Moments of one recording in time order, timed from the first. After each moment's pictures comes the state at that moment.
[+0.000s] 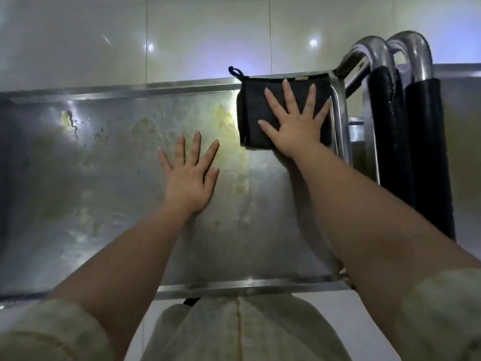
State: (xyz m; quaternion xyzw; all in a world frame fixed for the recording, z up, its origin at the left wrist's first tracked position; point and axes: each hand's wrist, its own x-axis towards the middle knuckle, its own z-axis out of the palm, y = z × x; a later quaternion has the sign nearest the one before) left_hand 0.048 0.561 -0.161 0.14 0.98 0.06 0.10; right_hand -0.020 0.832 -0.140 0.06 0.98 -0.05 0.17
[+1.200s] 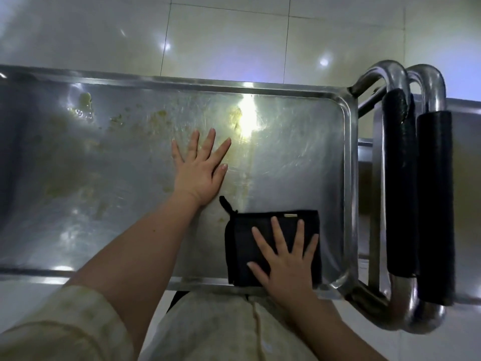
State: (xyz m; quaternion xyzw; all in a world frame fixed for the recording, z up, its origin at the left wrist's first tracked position) left_hand 0.037 0.560 -0.148 0.12 0.98 0.06 0.14; right_hand 0.240 0.774 -0.137 -0.07 0.98 -0.06 0.15
